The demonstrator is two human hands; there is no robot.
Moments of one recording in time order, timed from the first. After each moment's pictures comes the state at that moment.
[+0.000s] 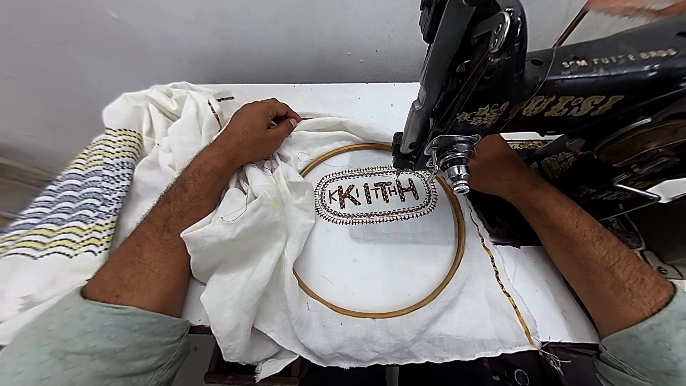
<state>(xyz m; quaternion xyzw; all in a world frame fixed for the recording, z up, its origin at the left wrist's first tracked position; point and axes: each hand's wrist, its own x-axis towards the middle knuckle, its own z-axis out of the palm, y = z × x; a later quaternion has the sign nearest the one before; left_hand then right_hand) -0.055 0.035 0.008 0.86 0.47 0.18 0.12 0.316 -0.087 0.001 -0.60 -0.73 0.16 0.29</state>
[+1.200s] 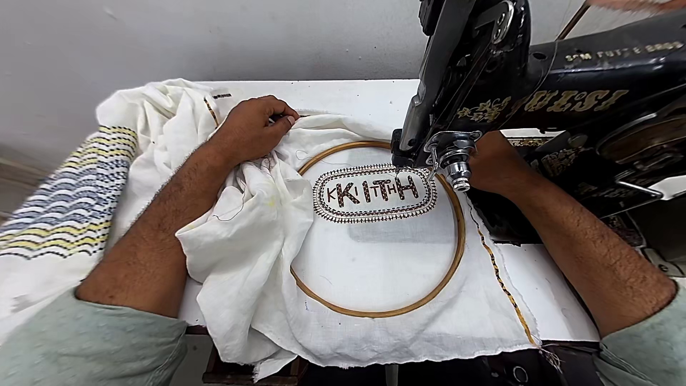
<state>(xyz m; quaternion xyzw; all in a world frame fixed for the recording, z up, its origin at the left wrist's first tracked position) -0.054 0.034 0.009 0.86 0.47 0.17 0.11 0.317 -0.085 -0.002 -0.59 -0.73 0.16 0.30</state>
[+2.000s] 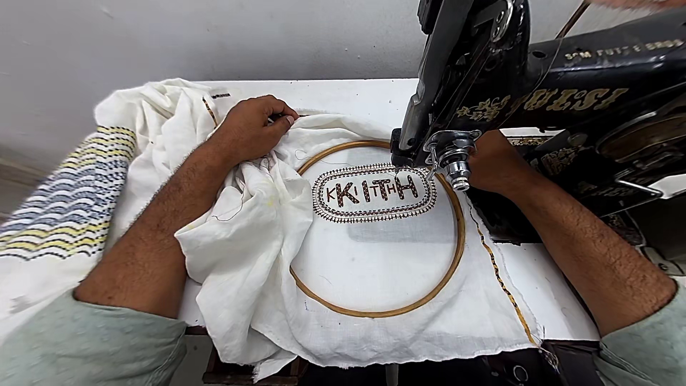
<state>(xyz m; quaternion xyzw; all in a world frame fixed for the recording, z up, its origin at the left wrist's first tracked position) -0.056 0.035 0.007 0.86 0.46 0.18 0.11 0.317 -0.085 -0.003 -0.58 -0.73 0.16 0.31</state>
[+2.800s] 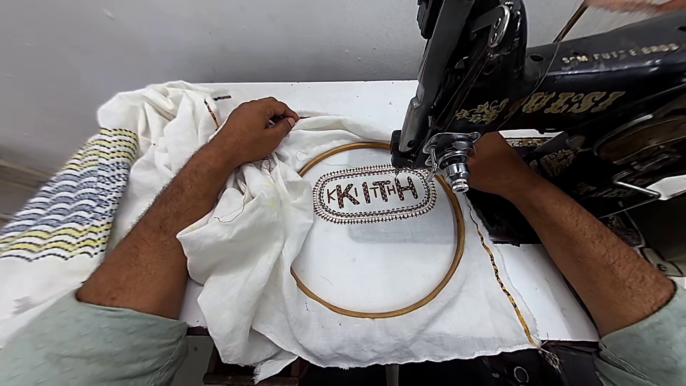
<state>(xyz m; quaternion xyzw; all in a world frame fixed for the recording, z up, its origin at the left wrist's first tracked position) -0.055 0.035 0.008 0.86 0.47 0.18 0.11 0.317 -0.087 0.000 -0.59 -0.73 0.16 0.30</state>
